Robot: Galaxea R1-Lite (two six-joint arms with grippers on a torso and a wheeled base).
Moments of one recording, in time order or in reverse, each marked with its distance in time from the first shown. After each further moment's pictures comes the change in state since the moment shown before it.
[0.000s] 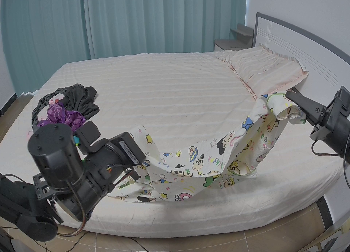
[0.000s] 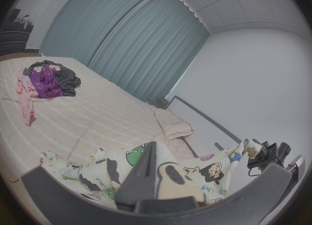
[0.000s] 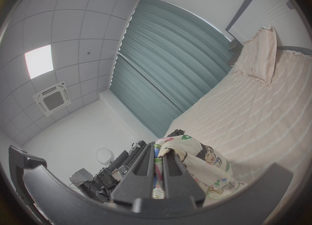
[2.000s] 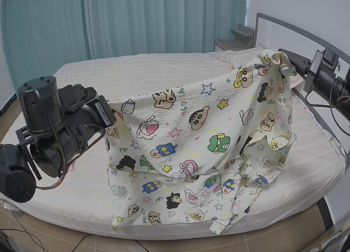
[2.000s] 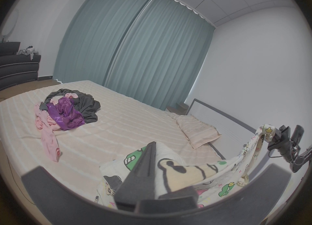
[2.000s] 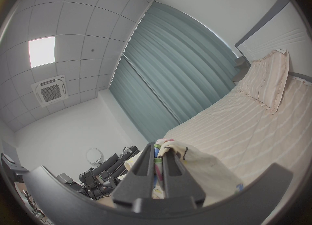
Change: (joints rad) left arm 0.221 -0.094 -0.225 0.376 -0.009 0.151; right arm -0.196 0.220 -0.396 0.127 0.141 -0.067
